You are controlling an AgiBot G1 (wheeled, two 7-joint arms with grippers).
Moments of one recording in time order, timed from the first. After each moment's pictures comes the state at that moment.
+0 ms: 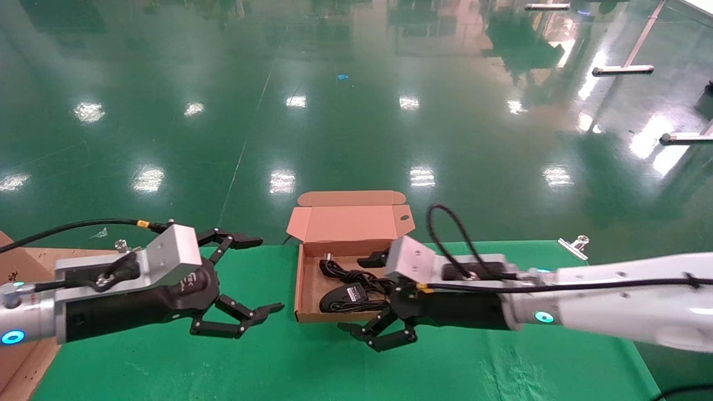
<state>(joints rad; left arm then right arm) -1.28 0.66 0.68 -1.11 1.00 1.06 0.06 1.40 -1.01 -0.75 0.94 -1.21 -1.09 0.04</state>
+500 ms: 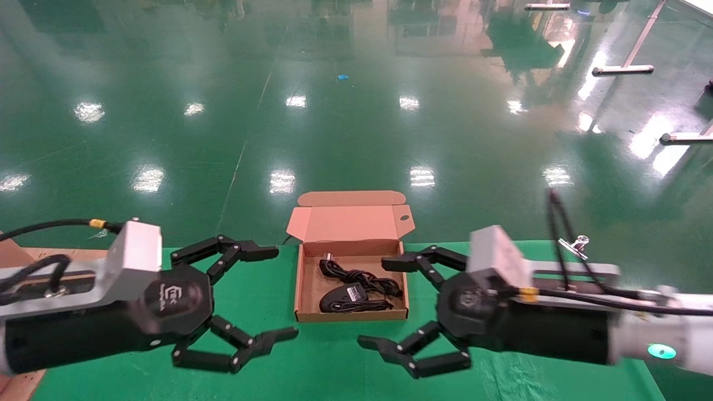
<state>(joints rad) -1.18 0.64 0.49 -1.19 0.87 1.27 -0.06 1.25 -0.82 -0.53 1.11 -0.98 -1.28 0.11</state>
